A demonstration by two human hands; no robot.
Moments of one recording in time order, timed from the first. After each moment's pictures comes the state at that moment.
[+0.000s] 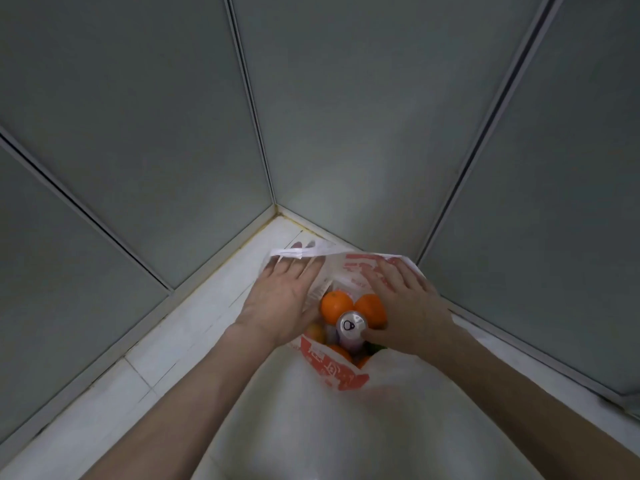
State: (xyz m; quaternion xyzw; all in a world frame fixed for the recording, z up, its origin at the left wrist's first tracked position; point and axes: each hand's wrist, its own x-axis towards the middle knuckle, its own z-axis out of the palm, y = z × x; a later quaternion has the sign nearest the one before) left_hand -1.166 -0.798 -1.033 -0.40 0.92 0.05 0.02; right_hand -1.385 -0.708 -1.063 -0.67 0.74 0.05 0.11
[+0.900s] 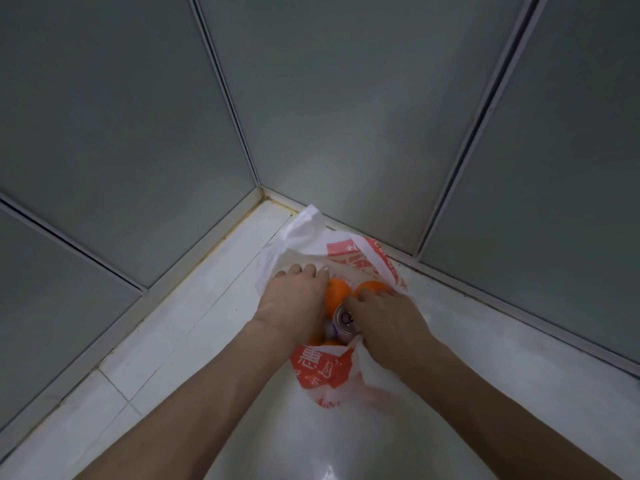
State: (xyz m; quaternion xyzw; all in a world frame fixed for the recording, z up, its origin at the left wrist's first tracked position) left_hand -1.215 -0.802 -1.089 -0.40 0.91 0.01 0.12; right_hand -1.348 -0.718 -1.106 -0.69 0.70 0.11 0.15
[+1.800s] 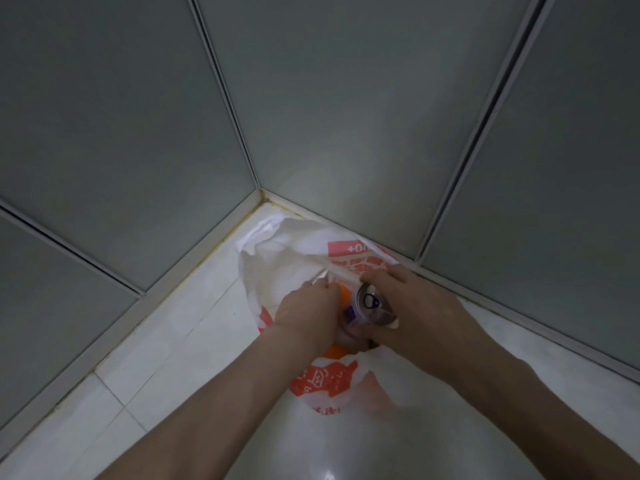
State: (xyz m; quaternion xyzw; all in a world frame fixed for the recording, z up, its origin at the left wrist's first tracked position) left_hand -1.234 -0.794 -1.096 -0.43 0.88 0.13 0.16; right_hand -1.375 -0.697 -1.046 -0.65 0.73 -0.08 0.21
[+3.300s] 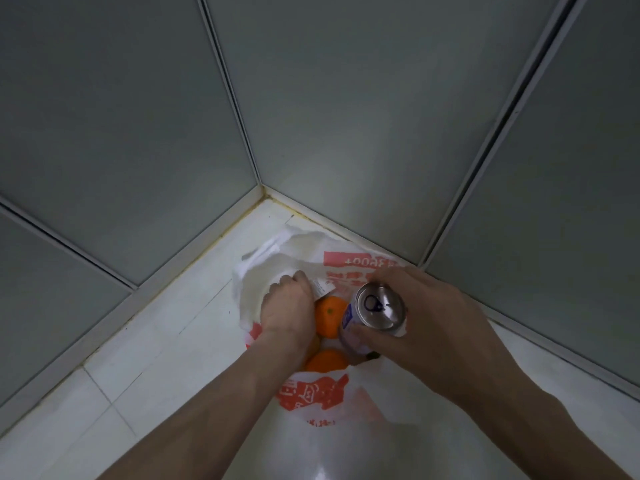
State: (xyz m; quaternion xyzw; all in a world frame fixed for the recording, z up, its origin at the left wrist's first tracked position) left_hand -1.229 -0.809 -1.126 -0.59 0.80 0.09 0.12; right_hand -1.381 -0.690 -1.038 -0.64 0.72 -0.16 0.18
